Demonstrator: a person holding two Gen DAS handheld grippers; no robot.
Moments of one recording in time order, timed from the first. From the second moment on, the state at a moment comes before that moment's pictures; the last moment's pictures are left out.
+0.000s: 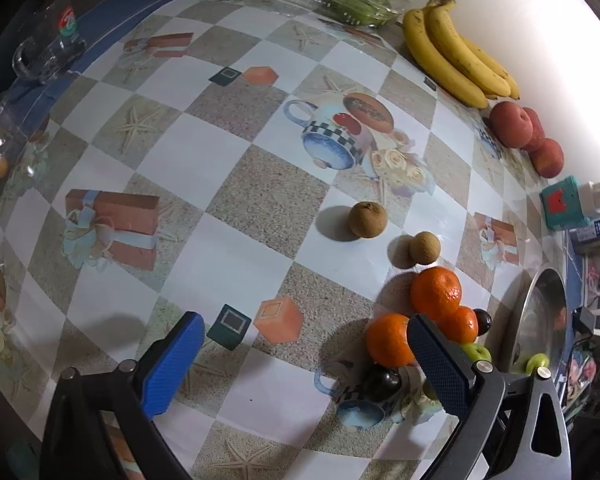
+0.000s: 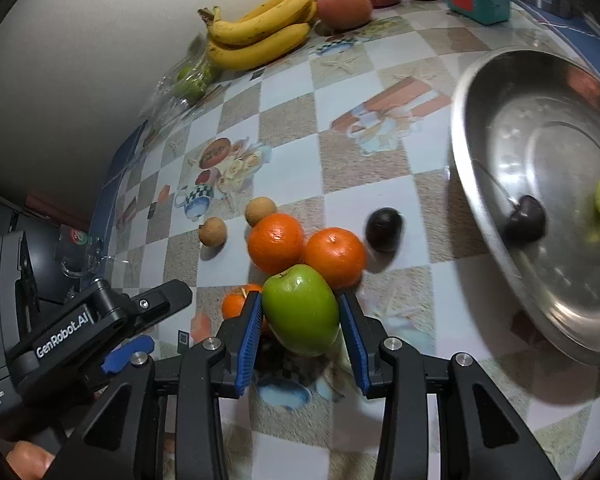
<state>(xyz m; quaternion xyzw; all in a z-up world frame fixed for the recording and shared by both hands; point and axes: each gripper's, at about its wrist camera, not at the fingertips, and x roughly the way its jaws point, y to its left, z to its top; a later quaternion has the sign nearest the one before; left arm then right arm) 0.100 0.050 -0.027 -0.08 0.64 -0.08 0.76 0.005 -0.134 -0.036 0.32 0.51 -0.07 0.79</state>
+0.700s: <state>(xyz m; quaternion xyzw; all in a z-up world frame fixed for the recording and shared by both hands) 0.071 -0.012 -0.035 0.03 0.65 -0.16 0.74 -0.034 -0.171 -0.024 0.35 0.52 -0.10 0.78</state>
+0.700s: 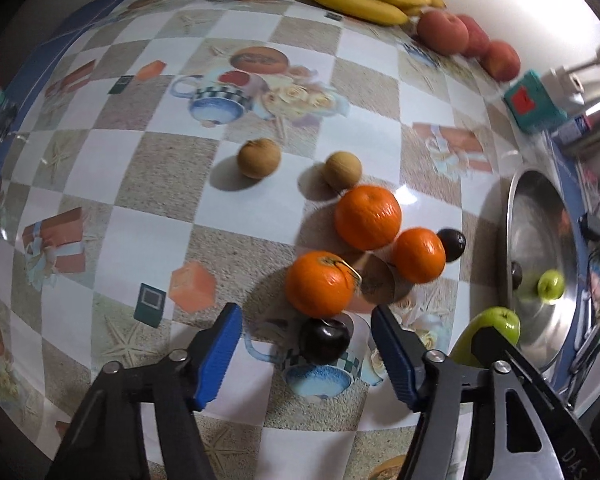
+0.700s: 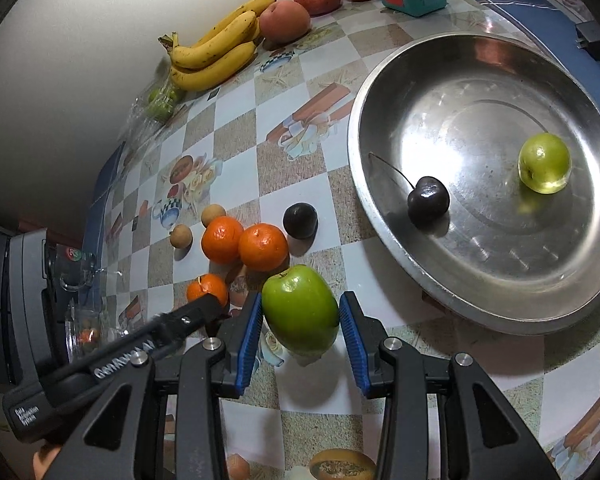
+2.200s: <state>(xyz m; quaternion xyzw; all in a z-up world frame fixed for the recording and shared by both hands) 0.055 -0.035 -0.036 0.05 0.65 -0.18 0.73 -0.041 -0.185 -0.021 0.38 0.50 -0.09 0.77</state>
